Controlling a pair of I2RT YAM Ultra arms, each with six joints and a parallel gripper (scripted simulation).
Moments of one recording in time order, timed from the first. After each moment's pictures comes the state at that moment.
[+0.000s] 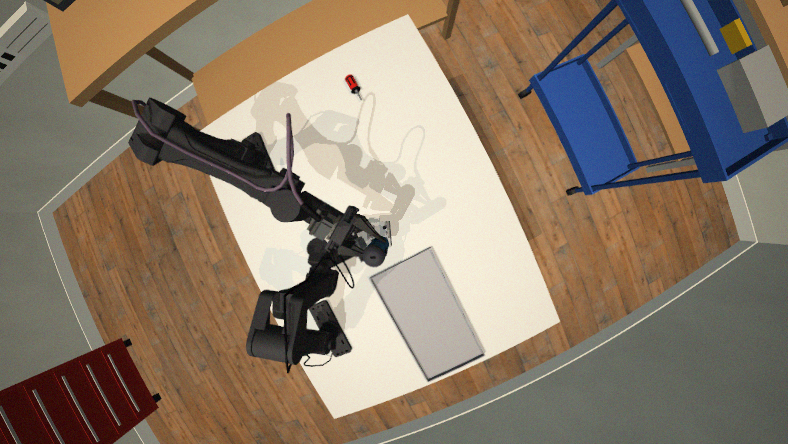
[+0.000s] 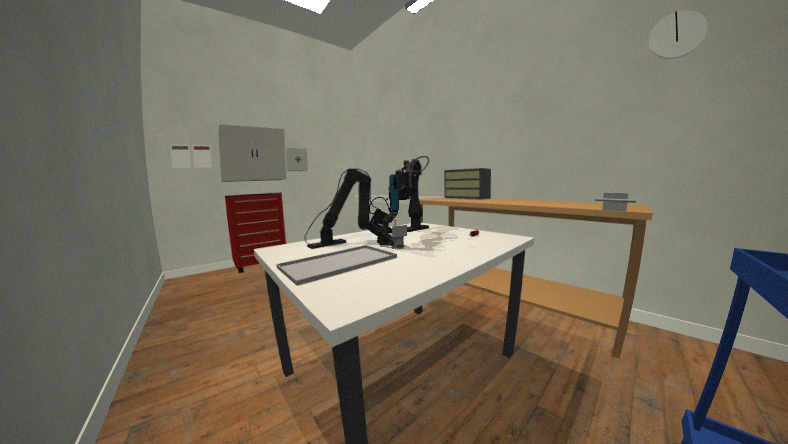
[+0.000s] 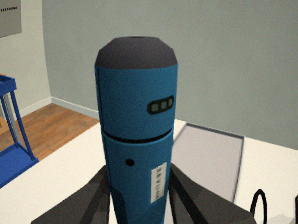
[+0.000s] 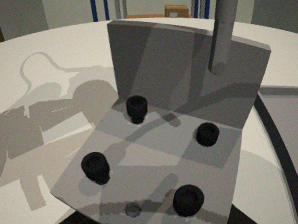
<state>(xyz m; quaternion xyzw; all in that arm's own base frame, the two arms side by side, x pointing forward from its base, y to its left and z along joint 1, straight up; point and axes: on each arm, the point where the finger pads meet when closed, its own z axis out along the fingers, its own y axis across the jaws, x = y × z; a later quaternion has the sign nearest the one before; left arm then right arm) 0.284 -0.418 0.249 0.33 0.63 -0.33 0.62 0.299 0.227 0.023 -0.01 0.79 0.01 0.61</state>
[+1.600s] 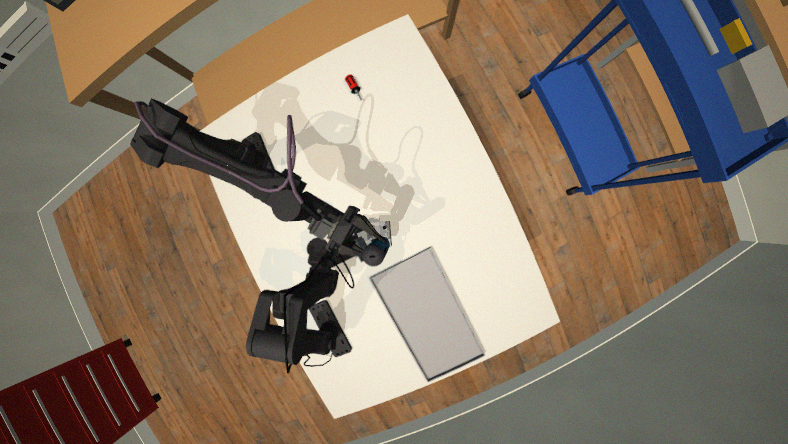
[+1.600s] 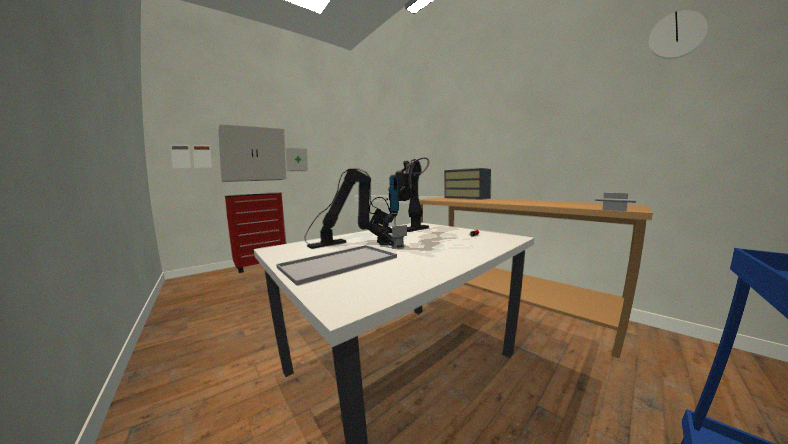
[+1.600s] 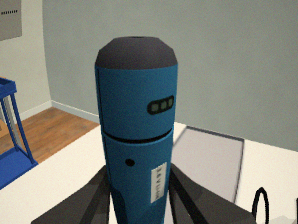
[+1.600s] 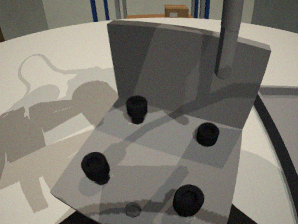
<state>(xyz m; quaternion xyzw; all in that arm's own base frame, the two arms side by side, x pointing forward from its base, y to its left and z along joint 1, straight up) 0.284 -0.418 0.246 0.33 0.63 -0.33 0.62 0.299 0.227 0.023 -0.01 0.79 0.01 0.61</state>
